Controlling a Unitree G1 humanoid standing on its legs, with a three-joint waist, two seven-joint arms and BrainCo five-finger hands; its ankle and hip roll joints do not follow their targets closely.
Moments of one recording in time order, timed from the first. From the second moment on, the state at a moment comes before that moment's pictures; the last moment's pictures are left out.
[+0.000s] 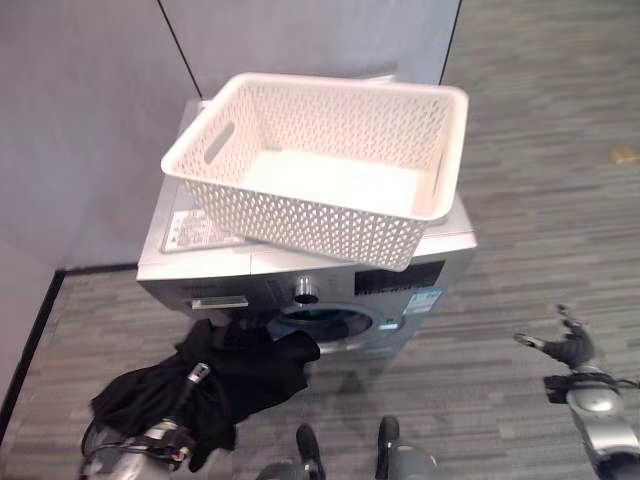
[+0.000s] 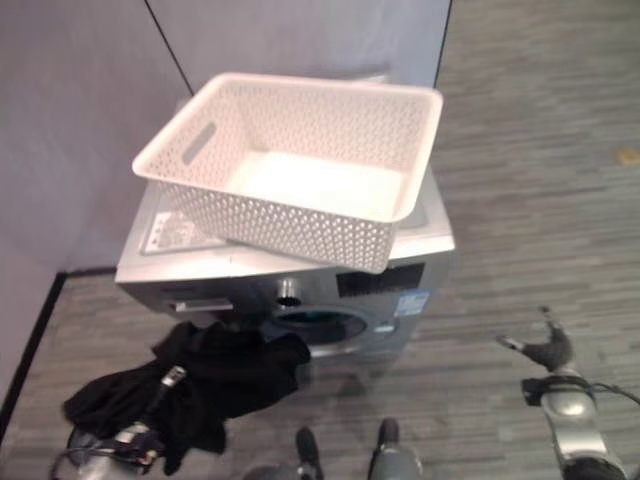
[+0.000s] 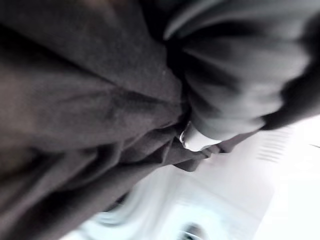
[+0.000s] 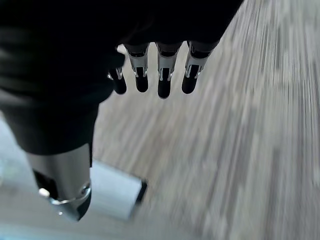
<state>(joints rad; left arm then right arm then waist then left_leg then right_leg) 0.35 0.45 -0.17 0.20 -1.04 -0.12 -0.24 -0.08 -0.61 0.00 0.64 0.06 -0.15 -0.17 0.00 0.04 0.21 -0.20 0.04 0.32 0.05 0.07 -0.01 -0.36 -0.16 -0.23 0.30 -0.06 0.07</state>
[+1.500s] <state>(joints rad) -1.08 0.50 -0.18 0.70 -1.24 -0.46 0.34 0.03 -0.44 0.24 0.48 0.22 -0.20 -0.21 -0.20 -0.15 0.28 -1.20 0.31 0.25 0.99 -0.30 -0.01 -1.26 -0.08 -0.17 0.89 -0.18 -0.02</state>
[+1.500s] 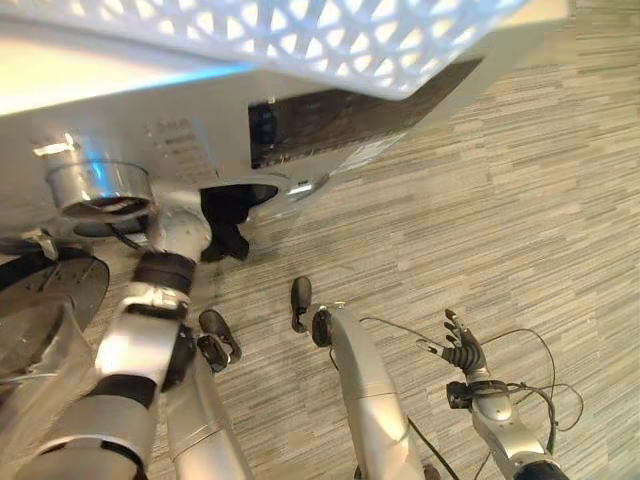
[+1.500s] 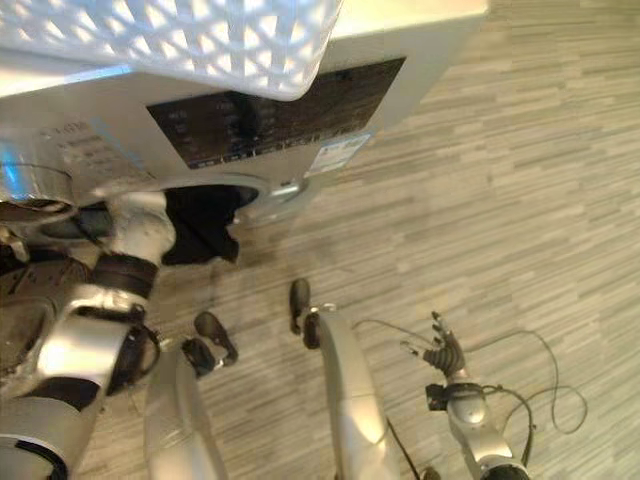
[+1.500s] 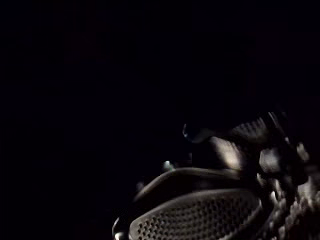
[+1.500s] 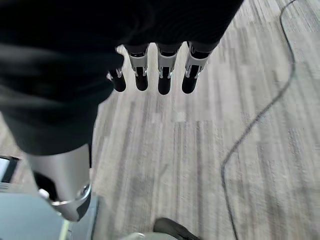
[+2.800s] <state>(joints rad) -1.43 0.77 -0.65 1.04 -1.05 -0.33 0.36 0.08 -0.50 0.18 0.40 0.18 -0.24 -0.24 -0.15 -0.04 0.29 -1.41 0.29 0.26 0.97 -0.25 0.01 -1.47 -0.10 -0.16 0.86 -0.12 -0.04</state>
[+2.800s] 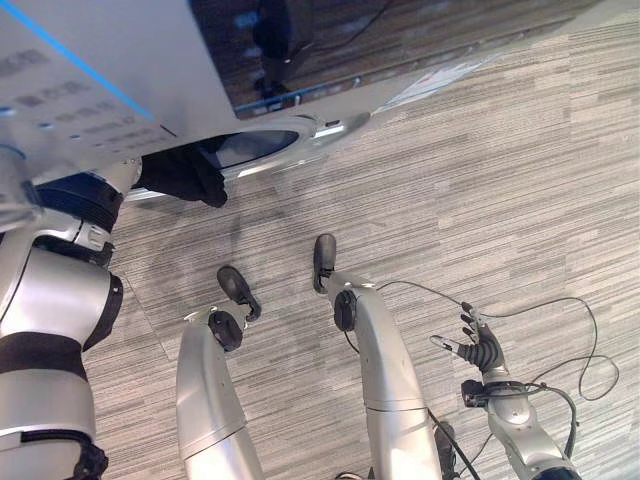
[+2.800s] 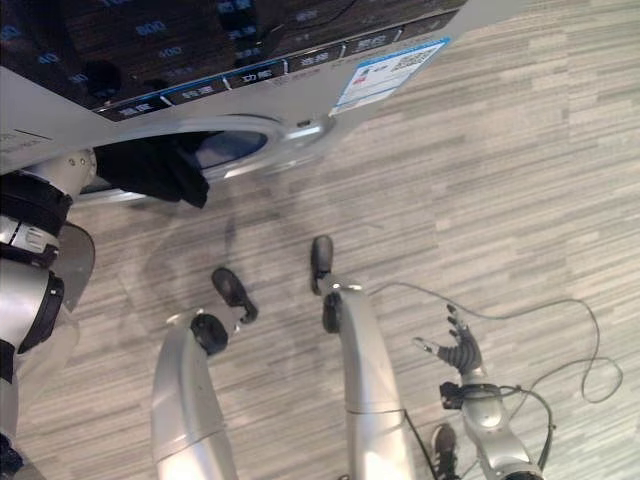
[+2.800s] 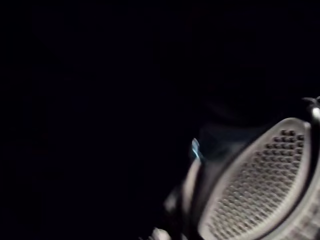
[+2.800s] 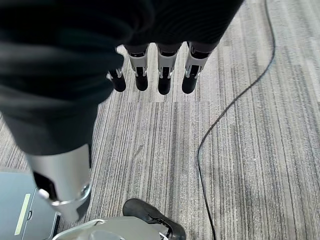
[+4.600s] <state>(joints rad) -0.80 0.40 0.00 1.17 -0.95 -0.25 0.27 0.00 -0.53 0.26 0.41 0.06 -0.26 -0.33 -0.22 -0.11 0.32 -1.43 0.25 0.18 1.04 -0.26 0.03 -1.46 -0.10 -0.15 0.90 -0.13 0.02</state>
